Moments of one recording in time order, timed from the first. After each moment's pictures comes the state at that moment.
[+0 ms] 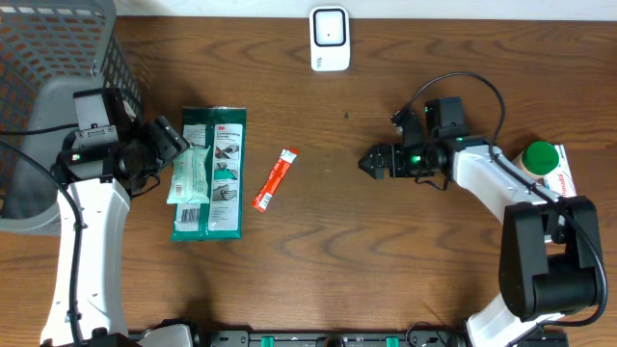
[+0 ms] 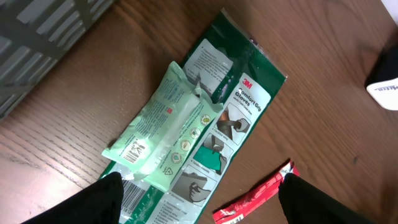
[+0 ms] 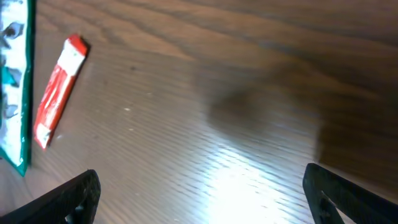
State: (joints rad) left arm 0.19 1.37 1.15 -0.83 0.15 -0.54; right arm 0.17 1.80 1.03 -0.39 -0.53 0.13
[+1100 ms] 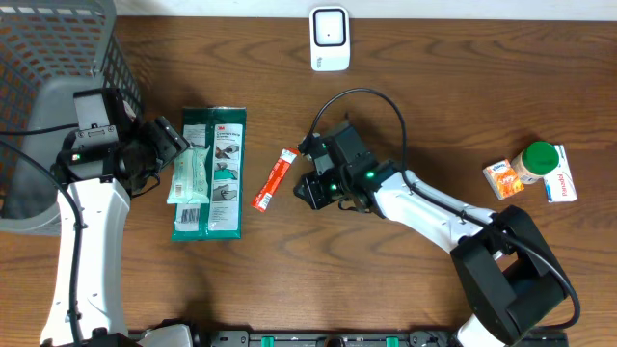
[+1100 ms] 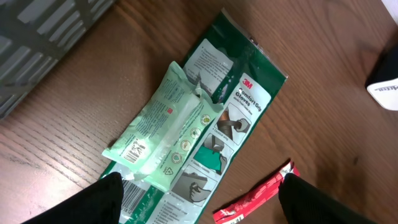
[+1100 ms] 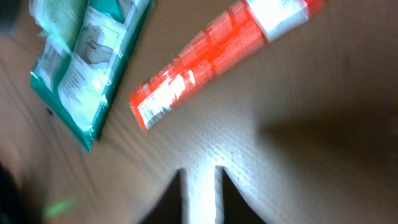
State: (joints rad) left arm 0.19 1.37 1.15 -0.83 0.15 -0.54; right arm 0.65 1.80 1.05 -0.27 -0.41 0.32
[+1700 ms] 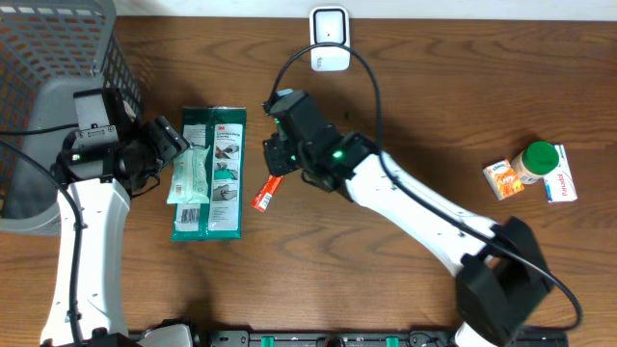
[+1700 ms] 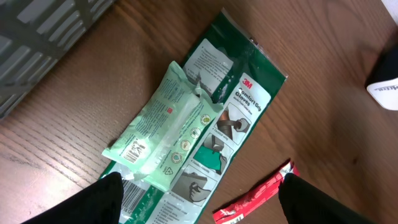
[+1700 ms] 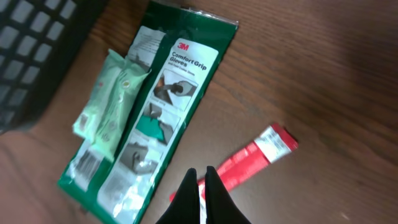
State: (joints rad) left arm 0.19 1.37 1.15 -0.83 0.15 -0.54; right arm 0.78 1.85 1.44 -0.43 -0.06 0.41
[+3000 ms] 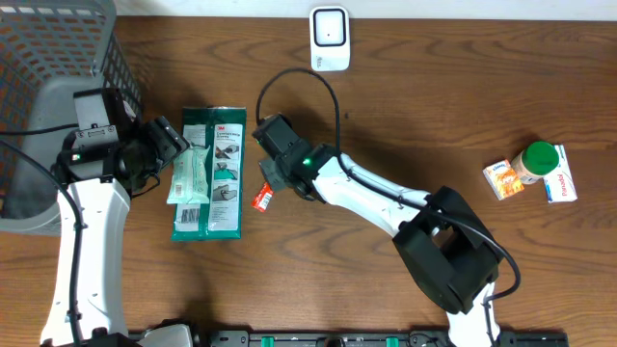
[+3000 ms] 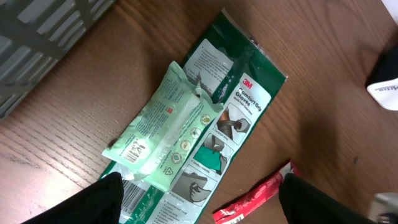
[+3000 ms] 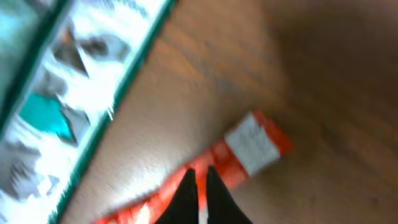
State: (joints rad) left arm 0.19 1.37 1.15 -0.83 0.15 -0.54; right arm 0.81 2.07 1.44 -0.37 0.09 0.33
